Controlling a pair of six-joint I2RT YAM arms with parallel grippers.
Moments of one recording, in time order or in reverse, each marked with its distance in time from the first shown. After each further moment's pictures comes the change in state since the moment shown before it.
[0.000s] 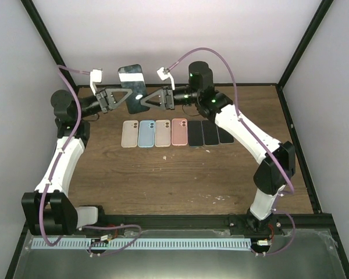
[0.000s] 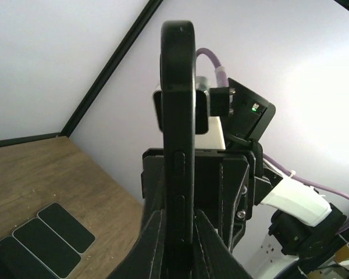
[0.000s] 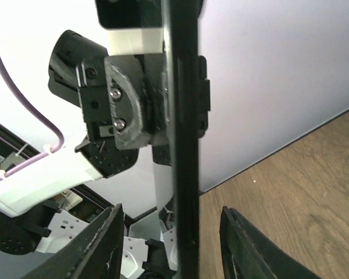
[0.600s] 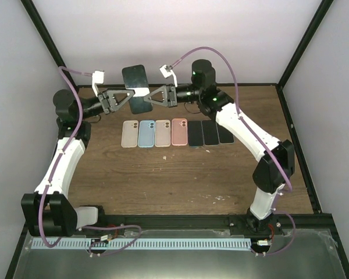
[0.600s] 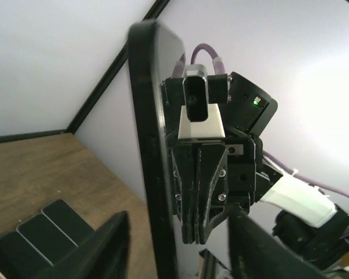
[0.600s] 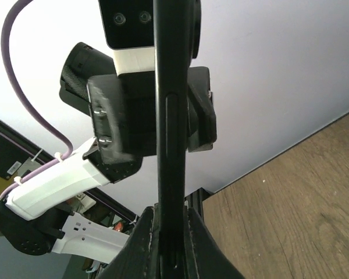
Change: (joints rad) left arm -0.018 -0.010 -0.009 -0.056 -0.021 0.041; right arm -0.025 0.019 0.020 0.064 -0.058 0.095
